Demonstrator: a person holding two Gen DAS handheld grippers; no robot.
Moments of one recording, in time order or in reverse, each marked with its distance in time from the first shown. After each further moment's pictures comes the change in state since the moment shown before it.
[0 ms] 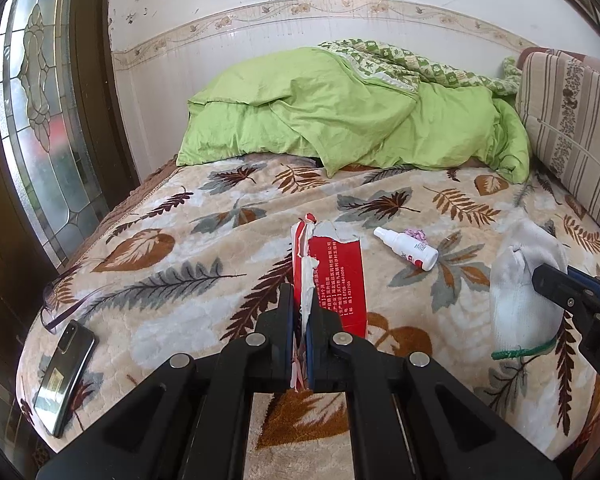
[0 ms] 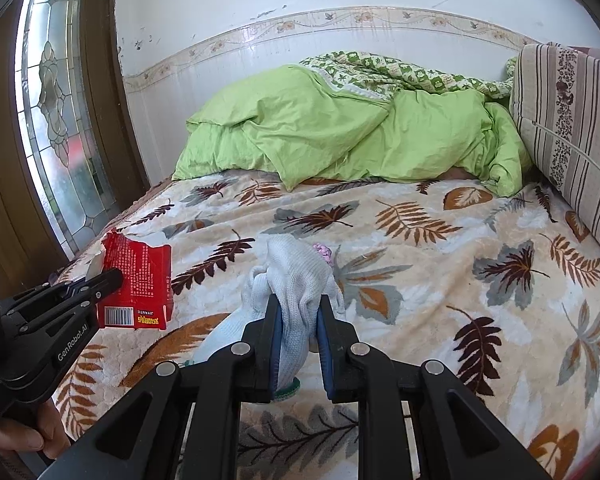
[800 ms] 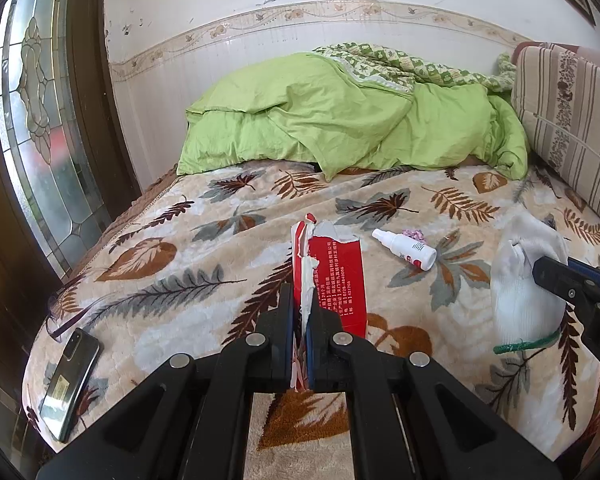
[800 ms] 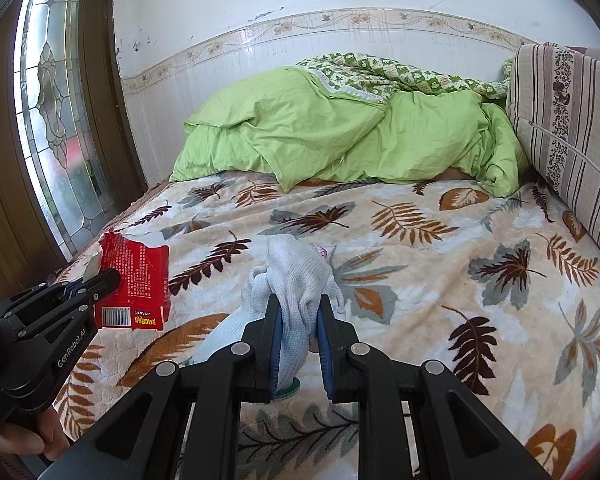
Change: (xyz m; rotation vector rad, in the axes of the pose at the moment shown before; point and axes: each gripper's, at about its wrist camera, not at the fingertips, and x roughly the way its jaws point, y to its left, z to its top) left arm -0.002 -0.004 -0.001 0.012 -0.010 0.005; right arm -0.003 -0.002 0.000 0.004 -0.005 -0.006
